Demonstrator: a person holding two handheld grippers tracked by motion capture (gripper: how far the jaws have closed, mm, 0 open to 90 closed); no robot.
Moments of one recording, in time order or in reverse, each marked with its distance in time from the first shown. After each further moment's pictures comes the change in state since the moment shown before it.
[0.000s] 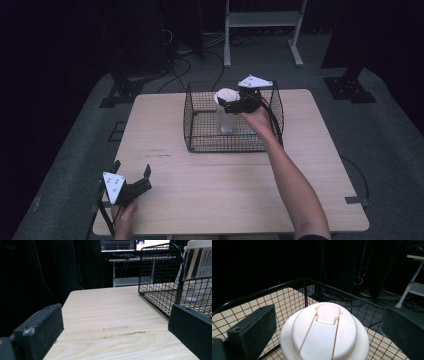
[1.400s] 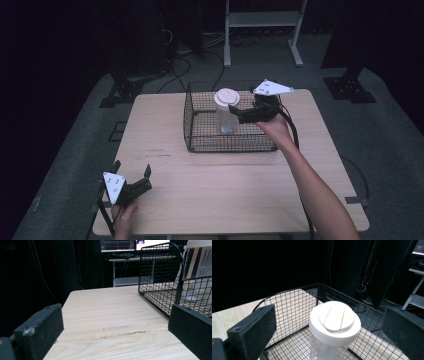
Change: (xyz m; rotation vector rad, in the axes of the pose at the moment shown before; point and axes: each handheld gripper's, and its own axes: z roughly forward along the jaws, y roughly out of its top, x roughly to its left) left arm -0.001 0.000 0.000 0.003 0.001 0.007; right arm 0.014 0.011 -0.073 -0.030 0.048 -0.082
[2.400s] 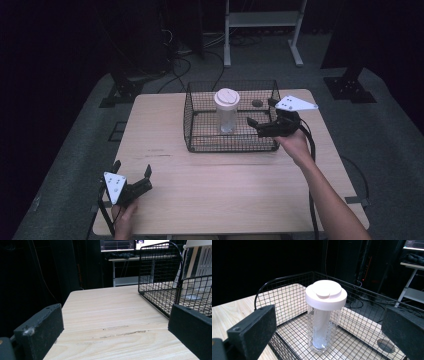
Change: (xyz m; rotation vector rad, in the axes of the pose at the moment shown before) left arm -0.001 0.000 0.000 0.000 -0.002 0.008; right arm -0.006 -0.034 -0.053 -0.008 -0.026 0.040
